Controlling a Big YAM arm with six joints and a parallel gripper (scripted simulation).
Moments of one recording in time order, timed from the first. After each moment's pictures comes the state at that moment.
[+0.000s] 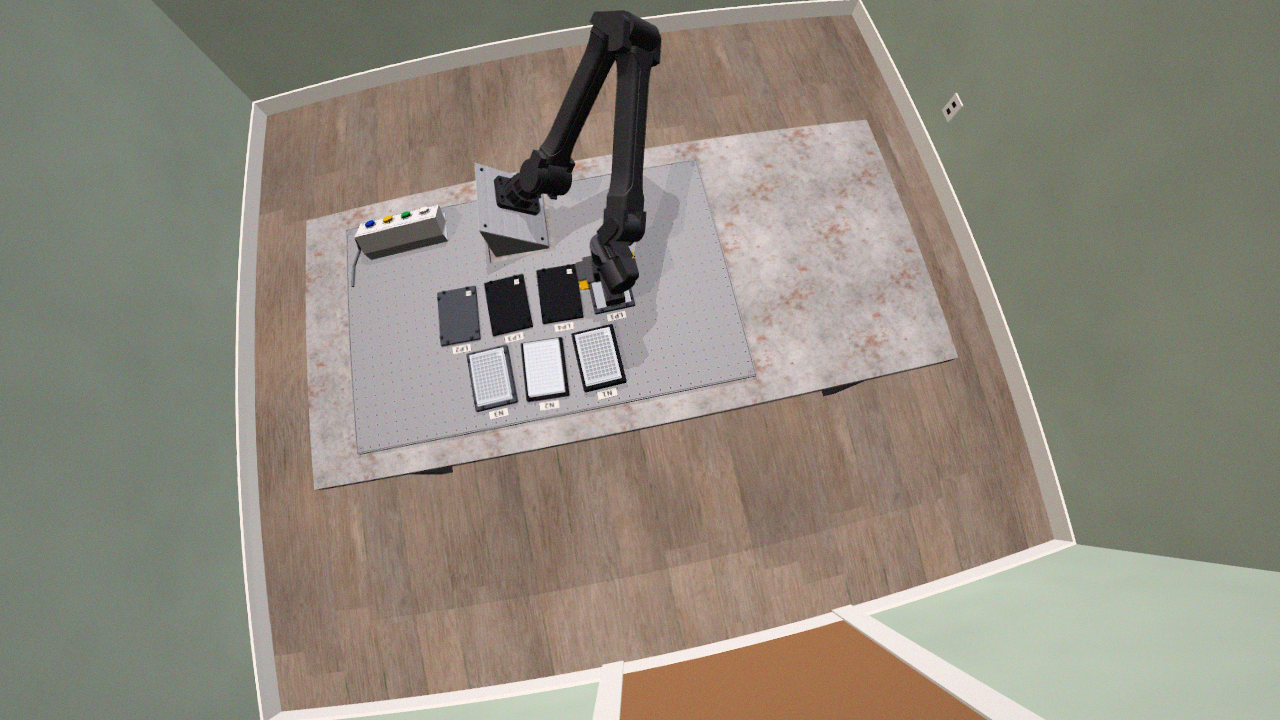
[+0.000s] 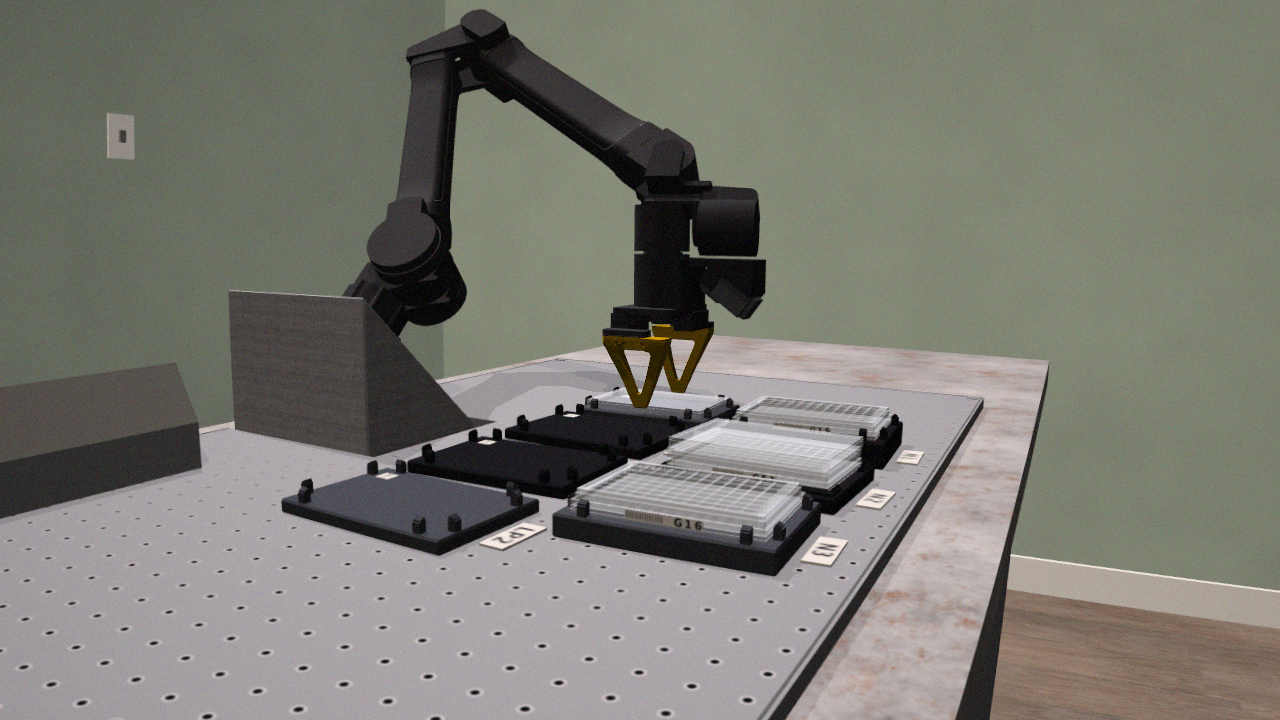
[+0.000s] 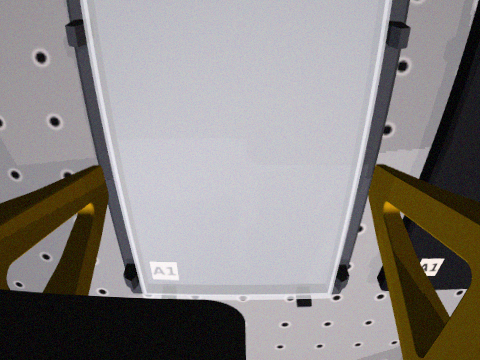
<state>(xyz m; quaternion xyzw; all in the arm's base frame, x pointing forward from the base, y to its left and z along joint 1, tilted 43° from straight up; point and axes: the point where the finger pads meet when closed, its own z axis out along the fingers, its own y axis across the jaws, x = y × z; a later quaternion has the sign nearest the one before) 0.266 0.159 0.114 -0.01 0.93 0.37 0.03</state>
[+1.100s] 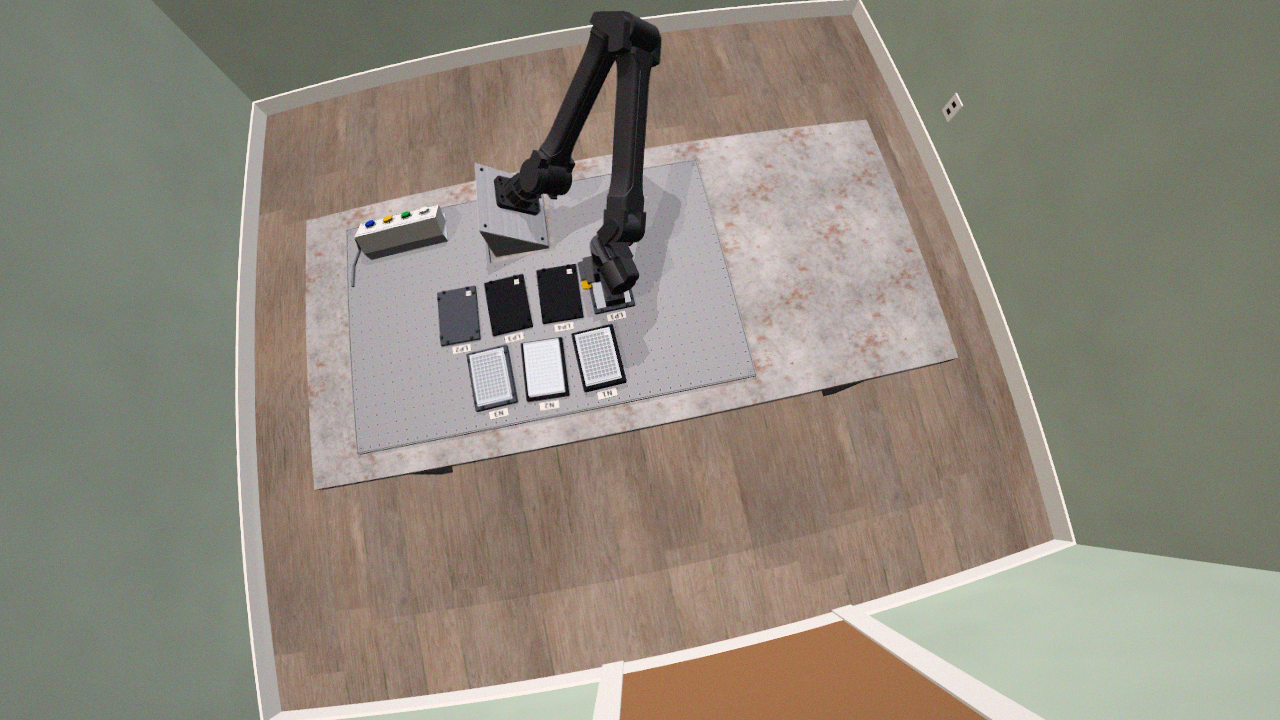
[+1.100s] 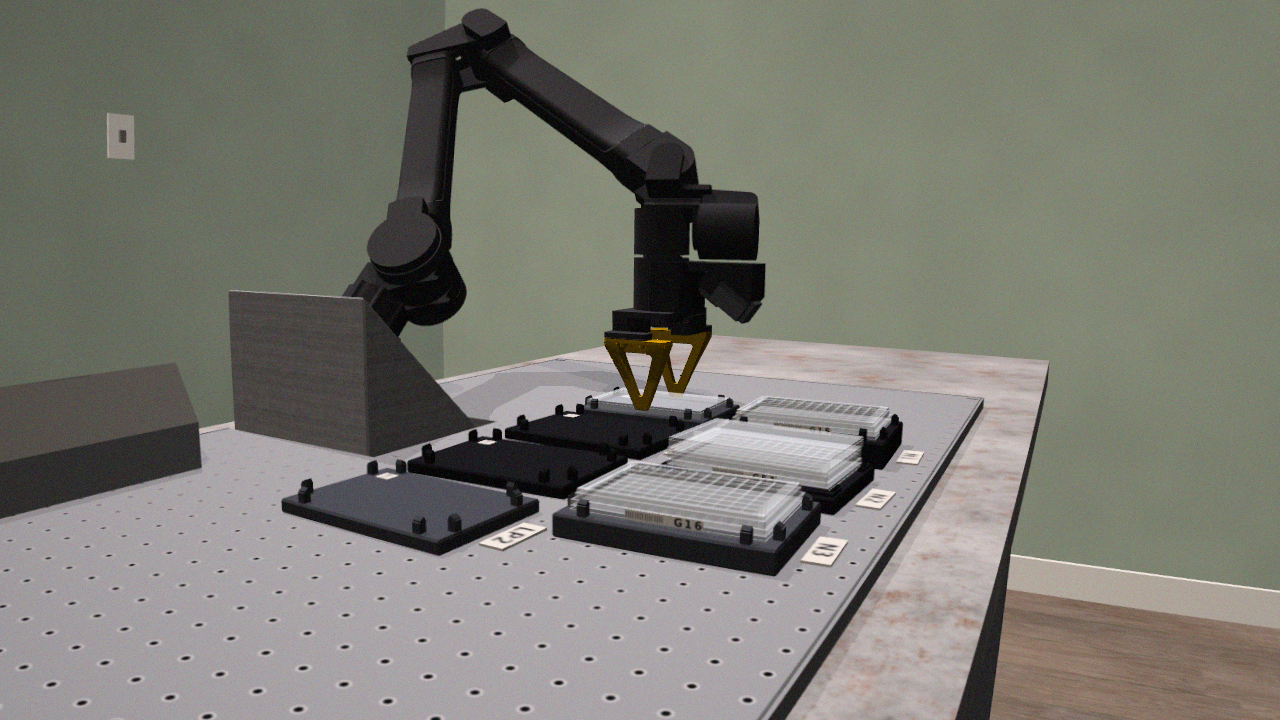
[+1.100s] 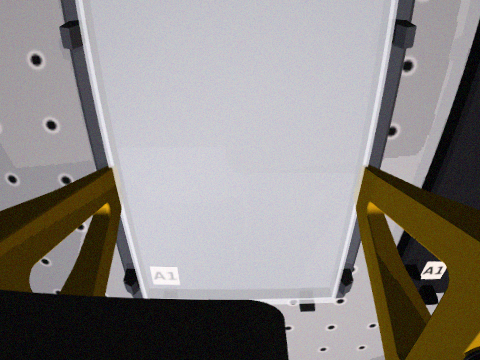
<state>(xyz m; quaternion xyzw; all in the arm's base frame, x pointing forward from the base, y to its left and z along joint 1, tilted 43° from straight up) 0.266 0.161 0.112 -0.01 0.93 0.37 0.02</state>
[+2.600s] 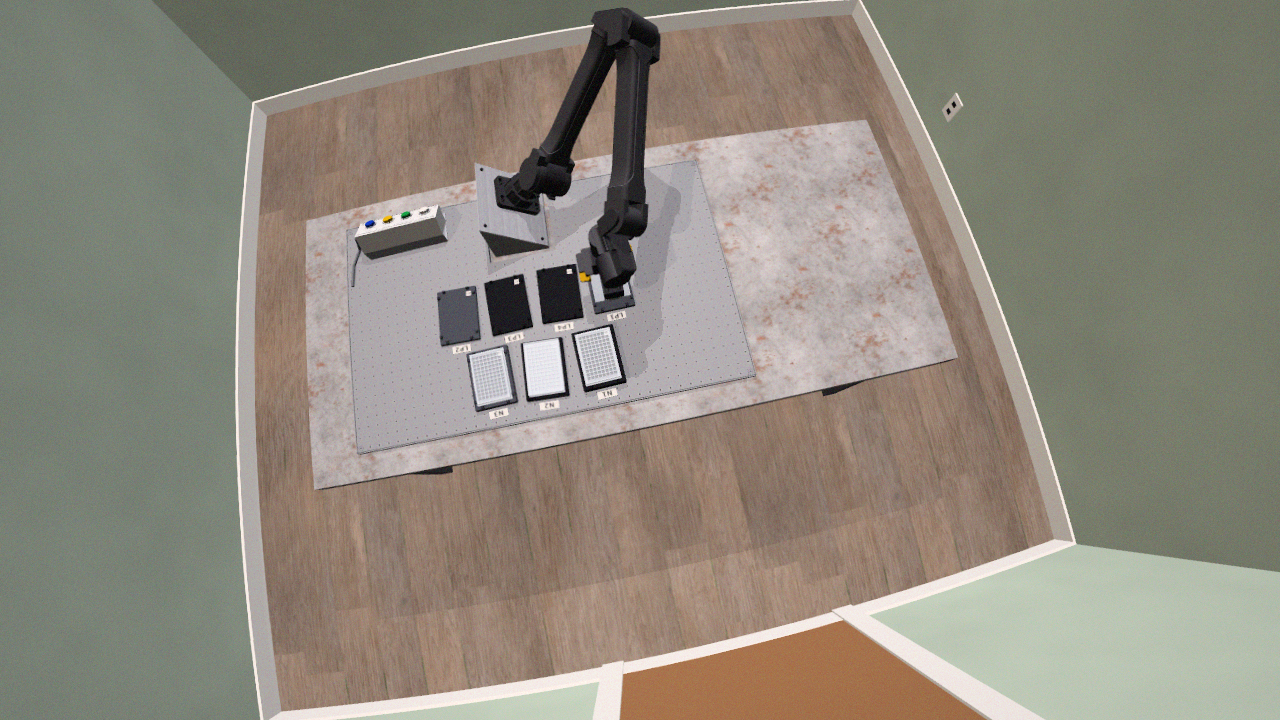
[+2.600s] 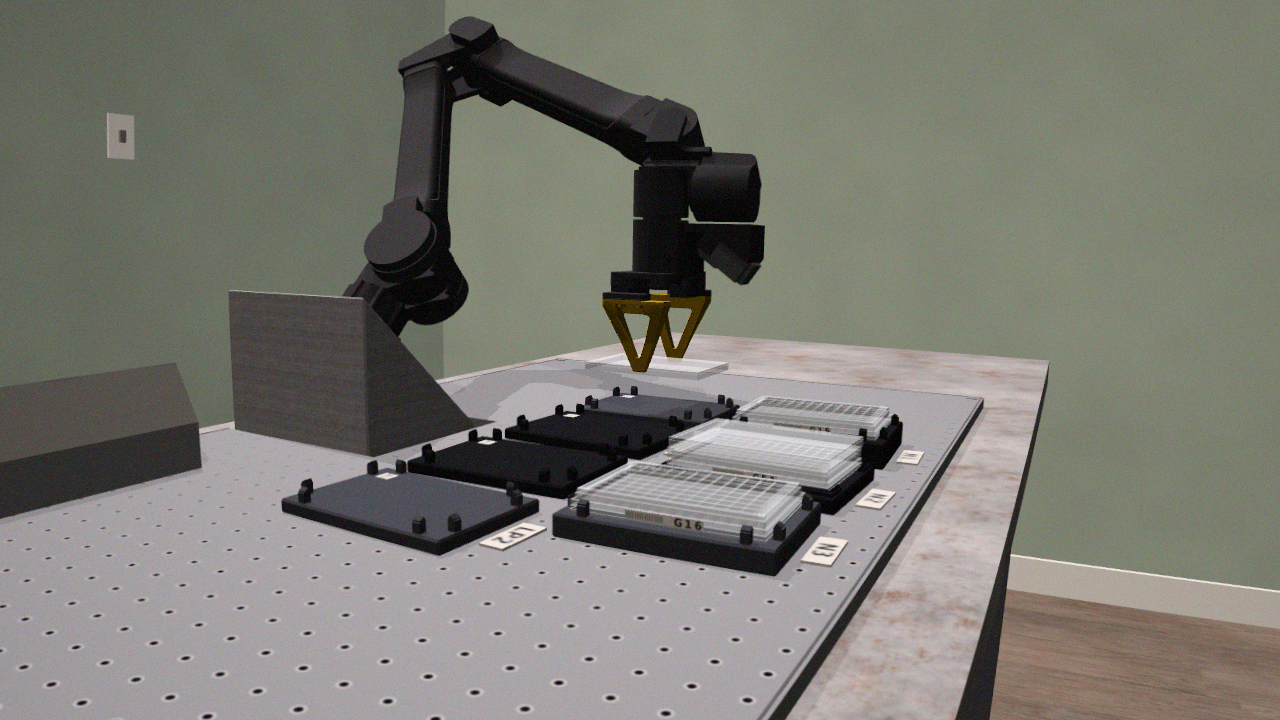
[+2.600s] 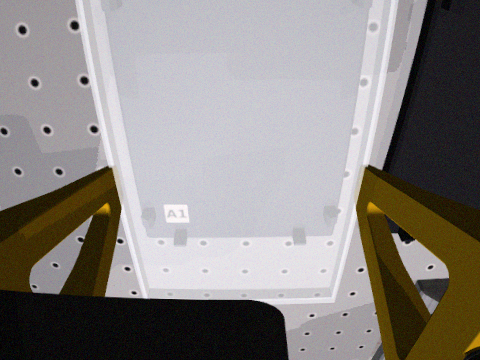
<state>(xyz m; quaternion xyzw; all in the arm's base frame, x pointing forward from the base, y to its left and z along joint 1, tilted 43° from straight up) 0.262 0.135 0.140 0.00 0.93 0.37 0.02</state>
